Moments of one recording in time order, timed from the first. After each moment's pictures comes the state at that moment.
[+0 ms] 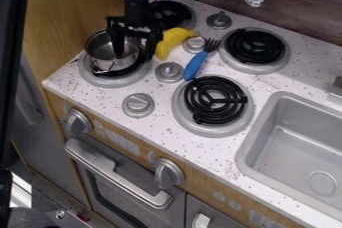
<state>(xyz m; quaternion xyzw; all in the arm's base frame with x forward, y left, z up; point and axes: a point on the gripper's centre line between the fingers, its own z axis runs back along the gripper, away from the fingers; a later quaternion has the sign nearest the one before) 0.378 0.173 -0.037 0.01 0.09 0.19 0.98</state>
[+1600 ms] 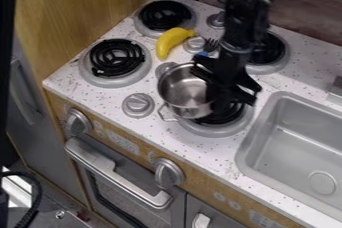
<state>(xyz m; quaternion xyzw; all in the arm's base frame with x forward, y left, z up) 0.329 -0.033 -0.013 0.06 0.04 -0.02 1.00</state>
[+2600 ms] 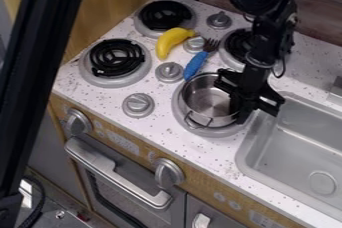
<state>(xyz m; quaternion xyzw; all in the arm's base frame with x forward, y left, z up) 0.358 -0.051 -0.045 0.04 0.04 0.00 1.00</state>
